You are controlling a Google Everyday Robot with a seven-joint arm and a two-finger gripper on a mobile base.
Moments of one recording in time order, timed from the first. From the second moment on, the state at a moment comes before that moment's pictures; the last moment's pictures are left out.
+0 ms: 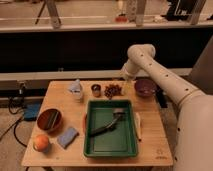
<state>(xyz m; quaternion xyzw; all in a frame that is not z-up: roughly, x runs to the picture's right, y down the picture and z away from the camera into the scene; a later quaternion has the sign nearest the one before) 0.101 -0.025 0.854 -0.26 -0.14 0.02 0.95</state>
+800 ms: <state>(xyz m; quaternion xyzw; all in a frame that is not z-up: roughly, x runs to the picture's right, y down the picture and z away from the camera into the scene) 0.089 -0.016 0.896 -0.27 -0.14 0.02 0.95</state>
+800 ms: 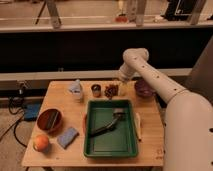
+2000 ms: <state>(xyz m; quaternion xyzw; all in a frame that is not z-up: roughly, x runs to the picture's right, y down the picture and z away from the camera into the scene) 0.093 0.014 0.946 -0.30 -0.13 0.00 0.95</state>
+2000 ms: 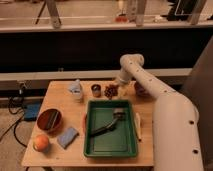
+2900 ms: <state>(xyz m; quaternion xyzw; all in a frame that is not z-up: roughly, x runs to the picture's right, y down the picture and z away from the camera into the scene) 0.096 0.027 0.960 -0.30 -0.14 0.00 0.94</state>
